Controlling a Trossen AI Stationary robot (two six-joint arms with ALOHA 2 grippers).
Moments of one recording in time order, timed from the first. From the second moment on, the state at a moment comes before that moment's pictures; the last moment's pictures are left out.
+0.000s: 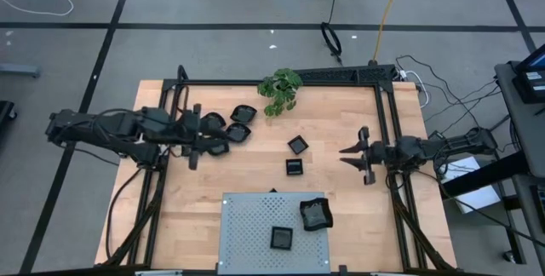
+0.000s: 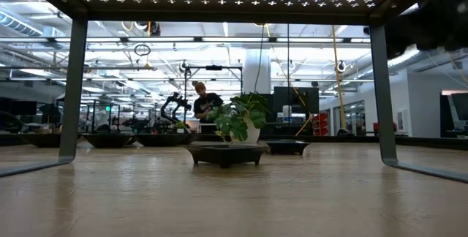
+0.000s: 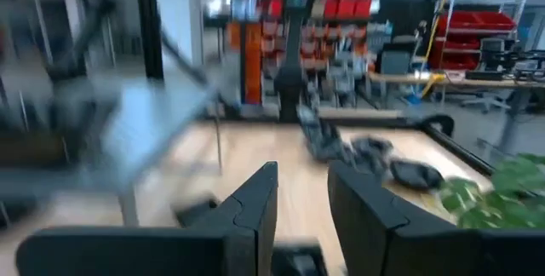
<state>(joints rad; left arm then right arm) -0.11 0.78 0.84 -0.28 -0.14 -0.13 0.19 0.18 0.02 0.23 0.15 -0.01</state>
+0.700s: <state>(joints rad) -0.10 0.66 0.84 -0.32 -0.14 -0.06 0.19 0.31 0.05 0.55 0.34 0.18</state>
